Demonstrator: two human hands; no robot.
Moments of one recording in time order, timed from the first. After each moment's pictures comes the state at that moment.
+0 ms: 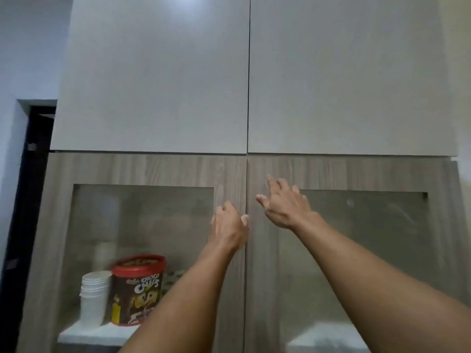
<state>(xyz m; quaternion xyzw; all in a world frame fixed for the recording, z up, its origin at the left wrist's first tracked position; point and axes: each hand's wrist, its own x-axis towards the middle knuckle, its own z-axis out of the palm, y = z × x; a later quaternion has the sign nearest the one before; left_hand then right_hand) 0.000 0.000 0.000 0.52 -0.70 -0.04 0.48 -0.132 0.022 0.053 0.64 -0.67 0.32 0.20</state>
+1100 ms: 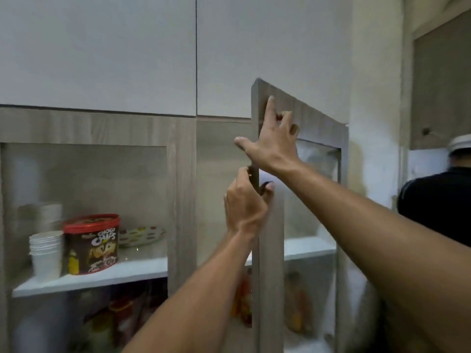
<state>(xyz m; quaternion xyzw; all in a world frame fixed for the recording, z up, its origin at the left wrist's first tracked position) -0.061 0.161 -0.050 0.28 -0.70 -0.10 0.66 -0.115 0.195 0.053 0.54 -0.65 0.48 0.25</state>
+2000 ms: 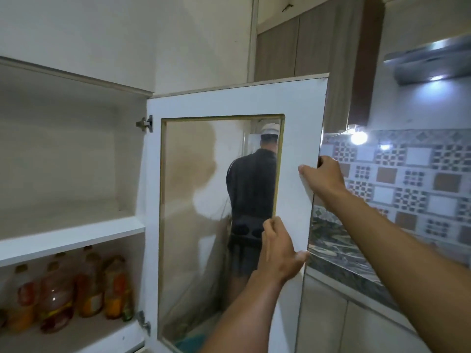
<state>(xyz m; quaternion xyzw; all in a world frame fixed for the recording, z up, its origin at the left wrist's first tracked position) -0.537 0.494 -0.171 0.12 -0.89 -0.33 0.29 -0.599 0.562 -0.027 0.21 -0.76 0.59 0.16</state>
